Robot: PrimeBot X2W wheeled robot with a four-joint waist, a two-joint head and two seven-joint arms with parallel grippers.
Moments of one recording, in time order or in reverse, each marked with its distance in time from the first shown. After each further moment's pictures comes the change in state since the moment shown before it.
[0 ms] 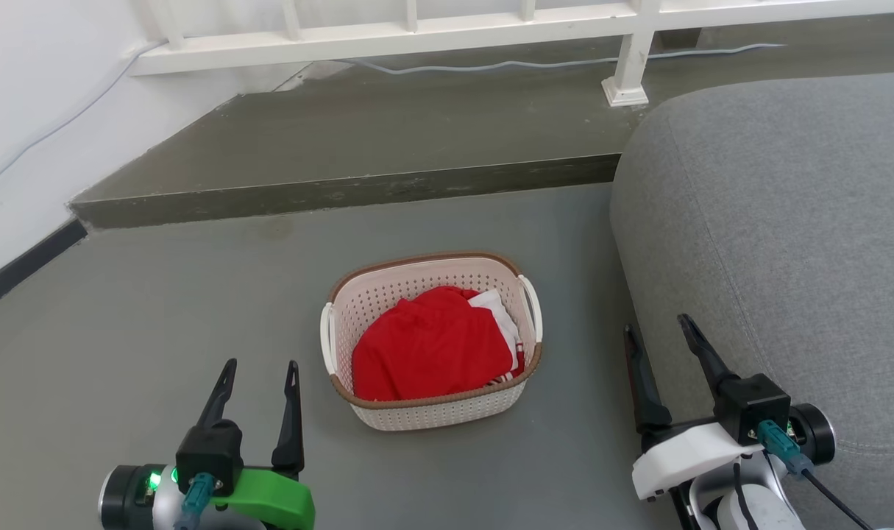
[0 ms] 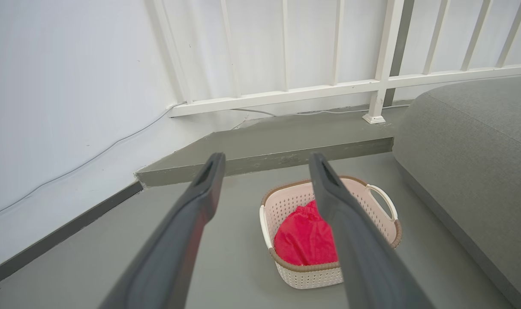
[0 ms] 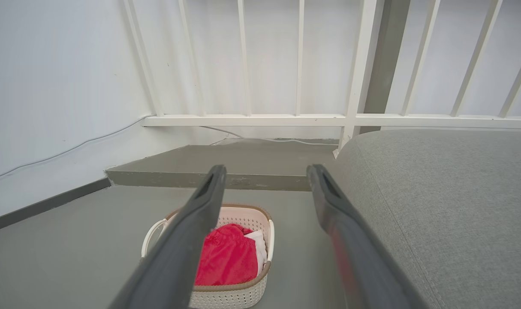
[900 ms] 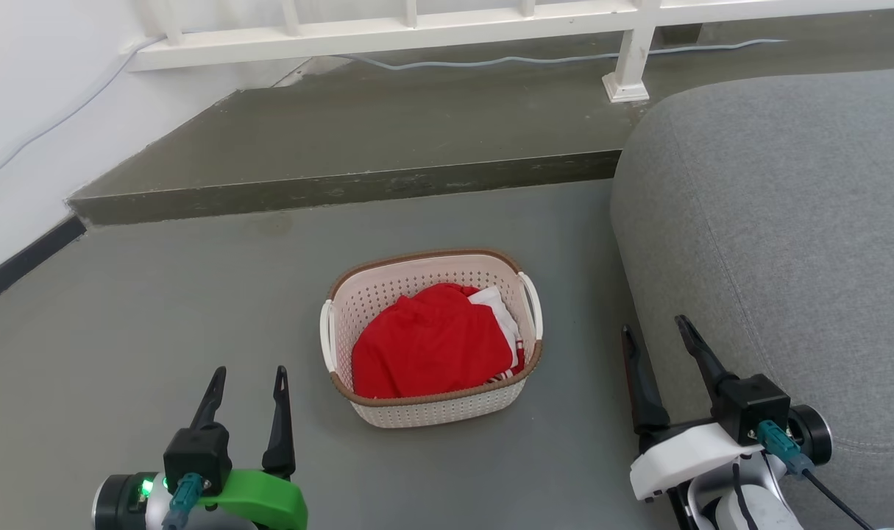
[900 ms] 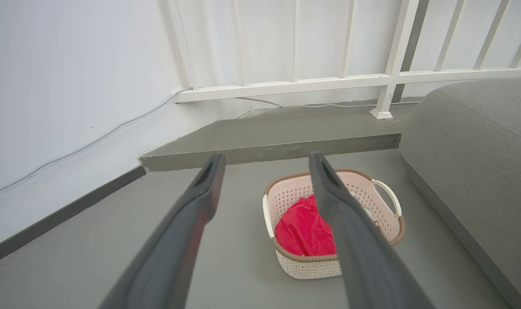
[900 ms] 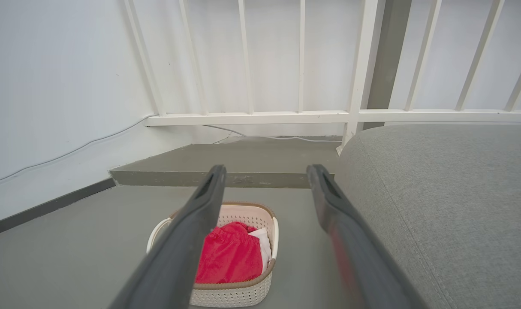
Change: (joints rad) left arm 0.000 -0.005 0.023 0.031 -0.035 -0.001 0.000; right arm 0.000 0.000 0.008 -0.001 0.020 0.000 -0.001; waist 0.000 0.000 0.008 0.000
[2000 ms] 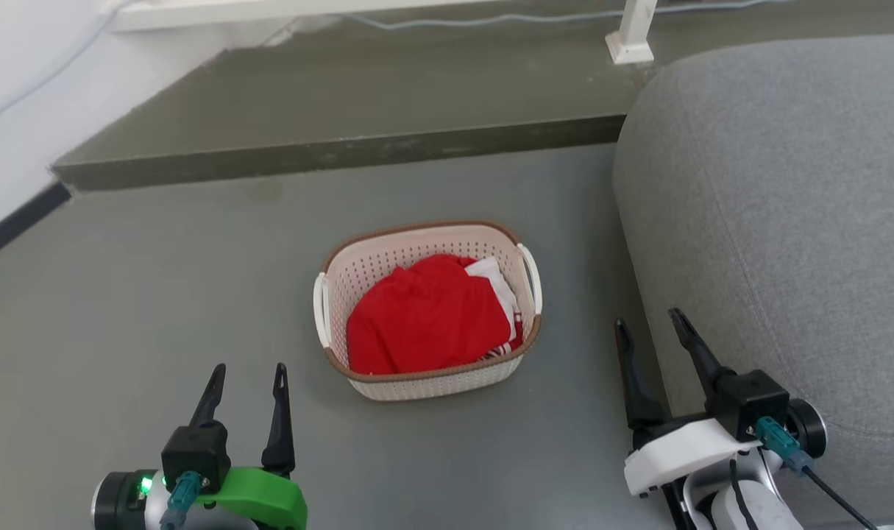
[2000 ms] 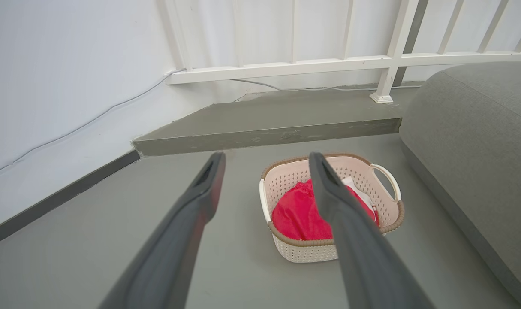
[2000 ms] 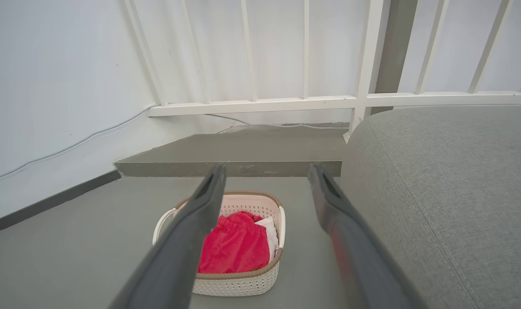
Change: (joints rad) left arm -0.002 -0.003 0.007 -0.003 0.000 -0.008 0.000; right arm -0.005 0.000 0.016 -0.021 0.017 -0.002 0.000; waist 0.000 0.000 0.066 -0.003
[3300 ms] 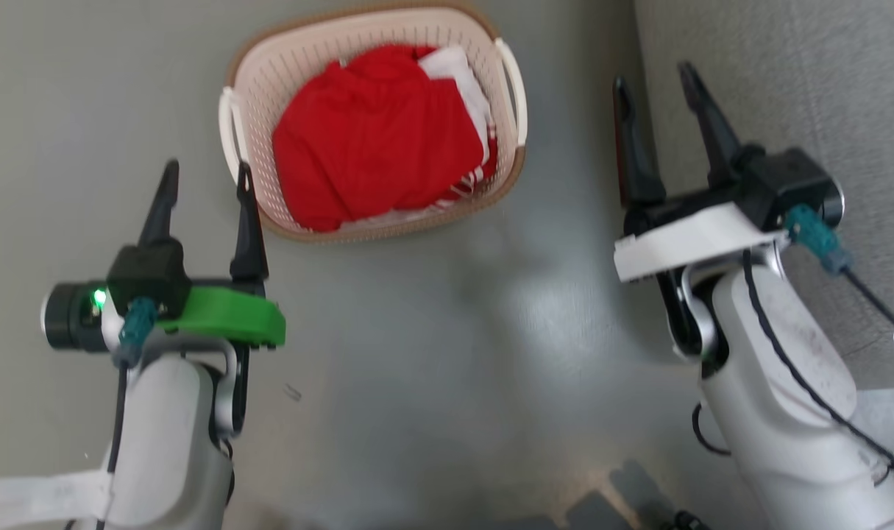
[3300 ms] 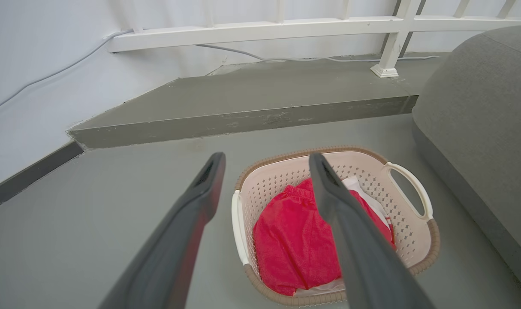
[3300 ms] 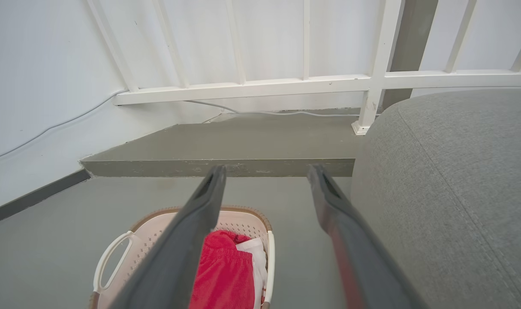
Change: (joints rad) left arm -0.383 -0.009 0.036 0.037 0.017 -0.009 -0.003; right arm -0.481 -0.011 0.000 0.075 0.044 0.037 -0.003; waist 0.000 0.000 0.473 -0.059
